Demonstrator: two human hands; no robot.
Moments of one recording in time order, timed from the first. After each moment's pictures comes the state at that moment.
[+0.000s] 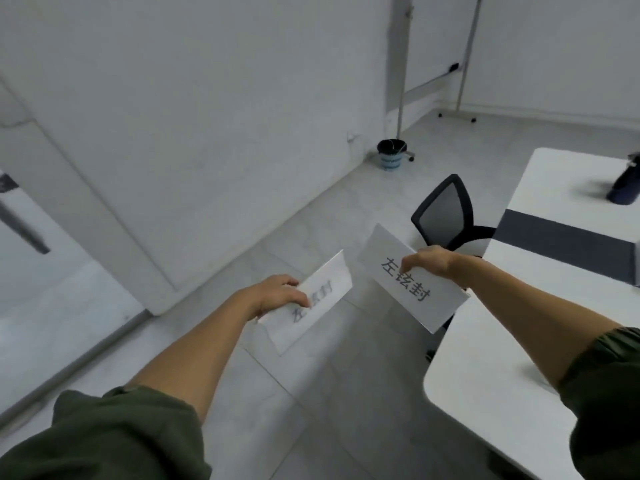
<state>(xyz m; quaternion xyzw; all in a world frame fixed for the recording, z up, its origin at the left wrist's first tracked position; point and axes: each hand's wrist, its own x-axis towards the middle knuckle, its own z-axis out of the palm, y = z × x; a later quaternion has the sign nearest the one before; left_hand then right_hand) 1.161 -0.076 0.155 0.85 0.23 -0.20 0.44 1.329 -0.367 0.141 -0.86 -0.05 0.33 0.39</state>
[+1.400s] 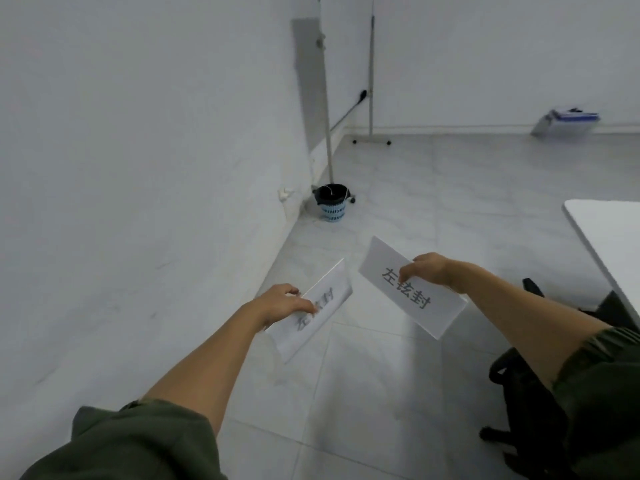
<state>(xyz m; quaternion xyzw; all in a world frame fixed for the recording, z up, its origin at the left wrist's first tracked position) 1.956 0.301 0.140 0.86 0.08 -0.25 0.44 1.997 -0.022 0.141 -0.87 0.11 0.25 0.41</state>
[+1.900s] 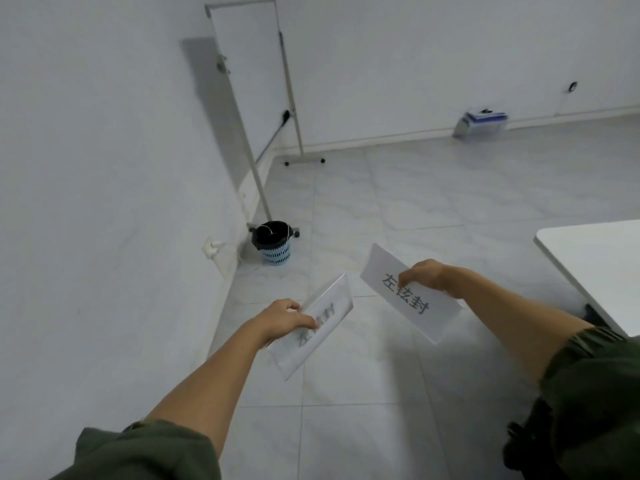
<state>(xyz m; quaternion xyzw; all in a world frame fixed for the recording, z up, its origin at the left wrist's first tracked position) 2.337 0.161 0.111 0.85 -0.01 -0.32 0.41 2.311 -0.167 0.107 -0.83 0.25 0.20 0.46</state>
